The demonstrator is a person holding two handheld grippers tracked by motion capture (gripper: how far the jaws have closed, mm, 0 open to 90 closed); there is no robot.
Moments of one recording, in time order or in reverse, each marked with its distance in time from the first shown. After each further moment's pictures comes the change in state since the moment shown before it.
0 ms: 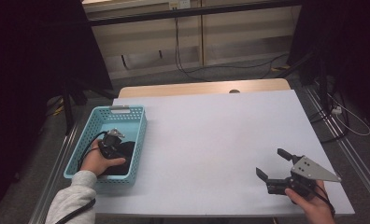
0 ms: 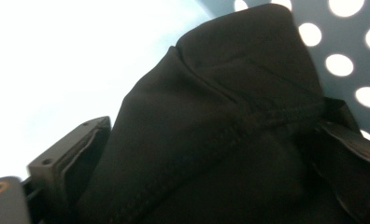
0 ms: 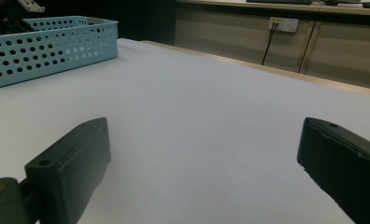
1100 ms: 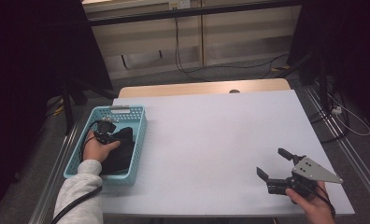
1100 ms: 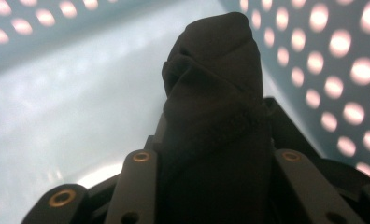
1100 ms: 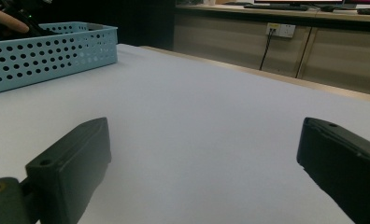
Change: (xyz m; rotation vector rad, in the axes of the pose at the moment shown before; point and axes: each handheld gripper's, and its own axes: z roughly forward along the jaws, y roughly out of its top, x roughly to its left) left arm 0.026 0.025 -0.012 -0.104 0.091 -0.179; right arm 0.000 0.001 -0.002 -0.024 -0.007 0.004
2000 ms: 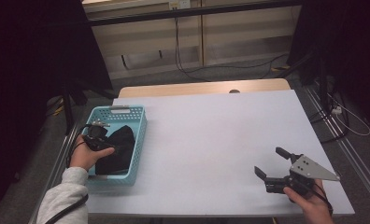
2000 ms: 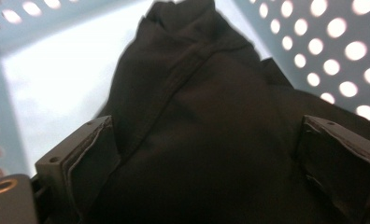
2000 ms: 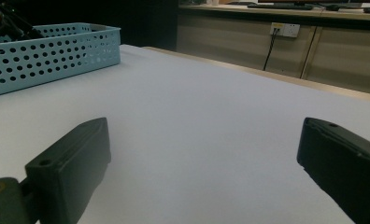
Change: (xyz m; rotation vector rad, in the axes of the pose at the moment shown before) left arm -0.001 -0.021 -0.024 0.032 0.028 -0.005; right arm 0.001 0.001 0.006 0.000 0.013 0.001
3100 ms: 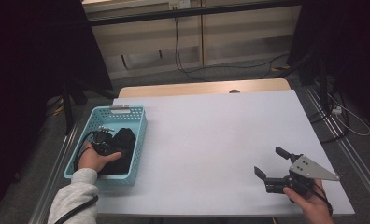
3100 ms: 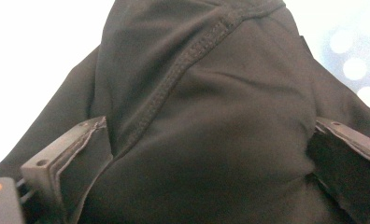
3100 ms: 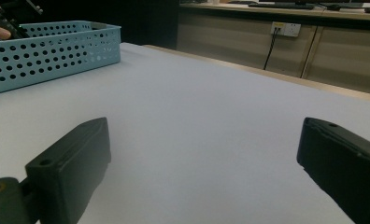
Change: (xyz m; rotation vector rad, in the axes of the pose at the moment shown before) left arm -0.006 -0.012 0.024 0.055 0.013 -0.154; right arm 0.000 0.000 0.000 0.009 -0.001 -0.009
